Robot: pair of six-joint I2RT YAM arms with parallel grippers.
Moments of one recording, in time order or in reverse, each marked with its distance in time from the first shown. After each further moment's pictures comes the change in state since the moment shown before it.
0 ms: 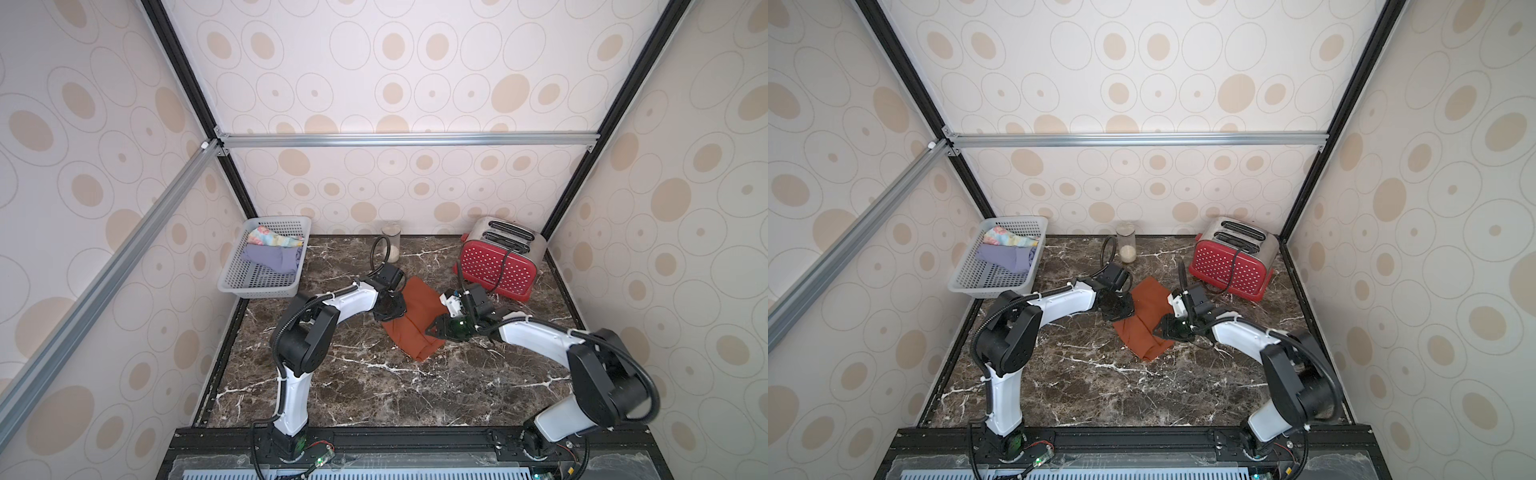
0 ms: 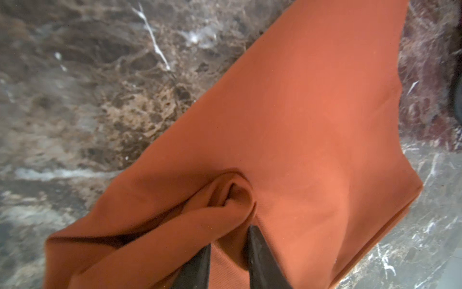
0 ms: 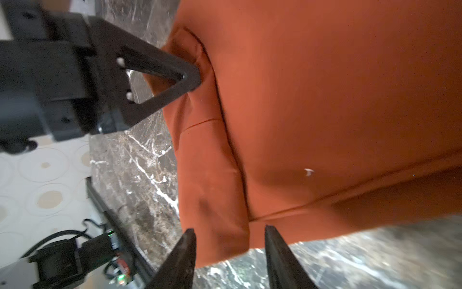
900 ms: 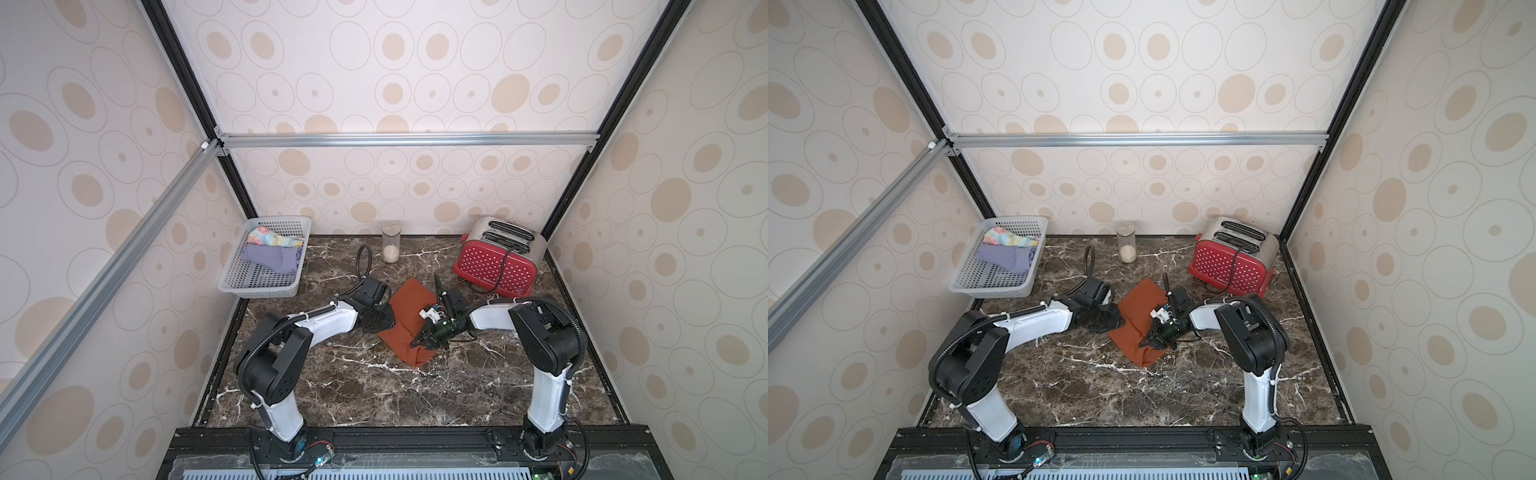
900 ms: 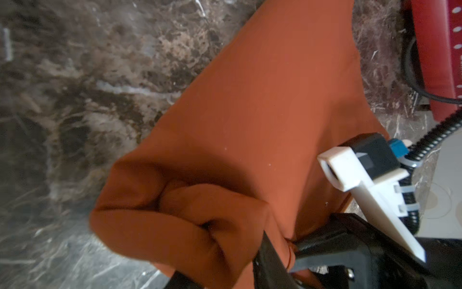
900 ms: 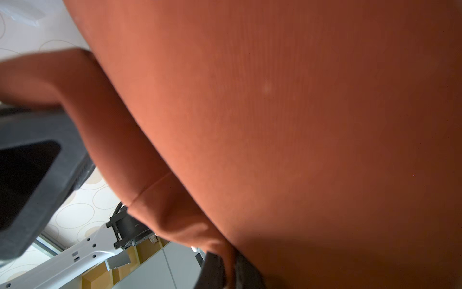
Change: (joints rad) left arm 0.023 -0.262 -0.344 0.208 0.047 0.000; right arm -0.008 0.487 0.197 0.023 -0.463 0.150
